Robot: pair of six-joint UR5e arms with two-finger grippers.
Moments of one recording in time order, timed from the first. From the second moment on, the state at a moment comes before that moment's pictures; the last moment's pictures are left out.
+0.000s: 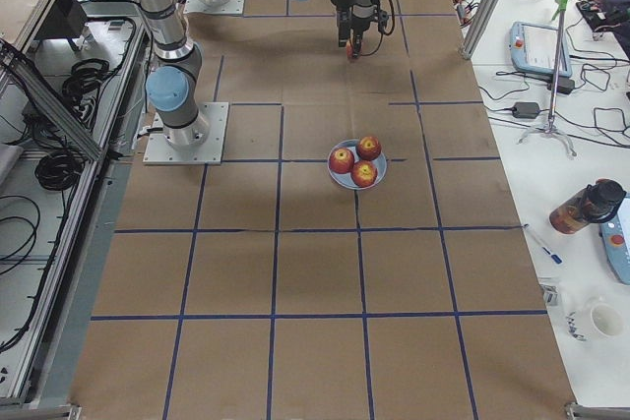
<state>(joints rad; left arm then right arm) -1.96 -2.23 -1.46 -1.06 1.58 -0.28 1.55 -1.55 1.65 -1.68 -1.55 -0.01</state>
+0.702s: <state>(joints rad) -1.81 -2.01 -1.47 -1.28 1.60 -0.11 1.56 -1.55 1.63 -1.70 -1.55 0.00</state>
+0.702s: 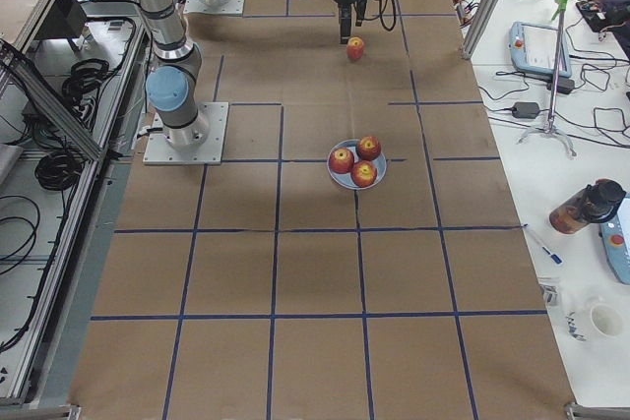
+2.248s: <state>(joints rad) -1.65 -1.50 -1.65 -1.58 1.65 0.03 1.90 -1.13 1.63 -2.22 -1.56 0.37</state>
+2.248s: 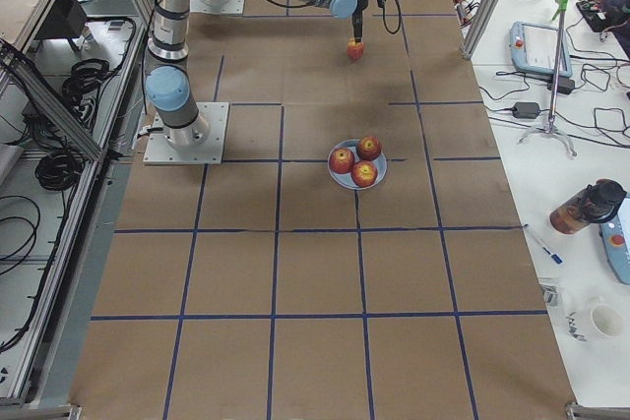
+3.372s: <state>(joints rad) -1.64 -1.50 -1.67 -1.56 1.64 0.03 1.94 -0.98 1.63 -2.34 -1.56 0.38</state>
